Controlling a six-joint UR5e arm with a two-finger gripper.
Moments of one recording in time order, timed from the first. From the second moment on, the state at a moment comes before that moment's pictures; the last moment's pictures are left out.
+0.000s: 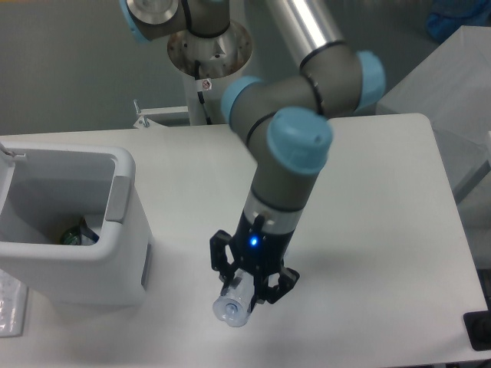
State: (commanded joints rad) arm 2.47 -1.97 -1.29 -1.04 0.85 0.81
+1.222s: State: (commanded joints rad) arm 2.52 -1.87 -1.28 -1.03 0.19 0.73
